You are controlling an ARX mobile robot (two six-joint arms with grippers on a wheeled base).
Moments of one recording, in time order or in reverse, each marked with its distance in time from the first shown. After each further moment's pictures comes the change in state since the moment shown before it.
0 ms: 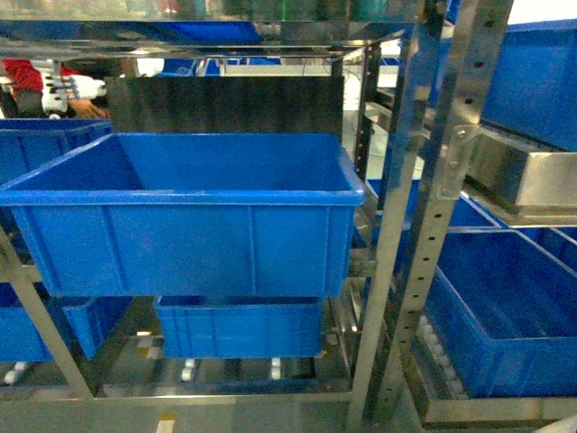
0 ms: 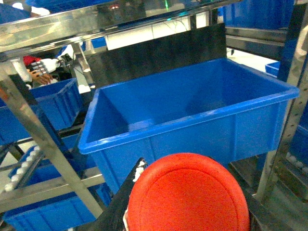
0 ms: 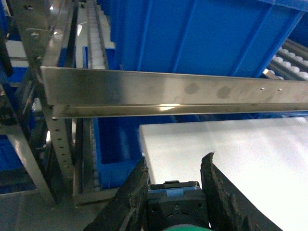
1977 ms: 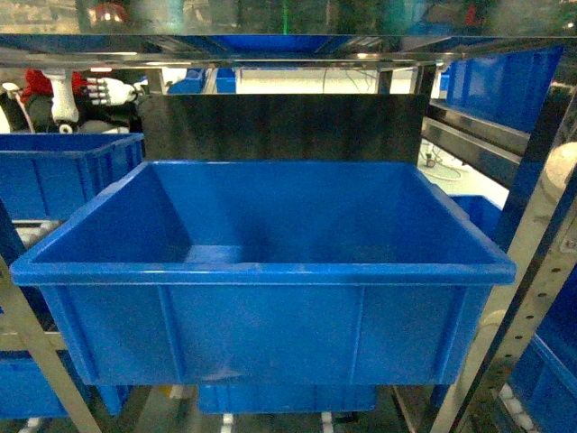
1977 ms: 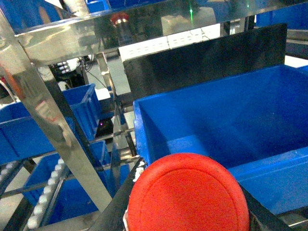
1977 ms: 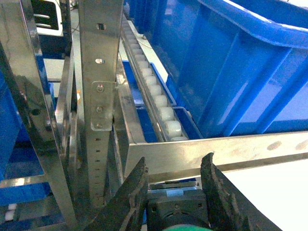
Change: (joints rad) left arm 0.001 -0.004 0.001 0.000 0.000 0.000; right arm 0.005 -0.005 -0.002 -0.003 0.000 0.000
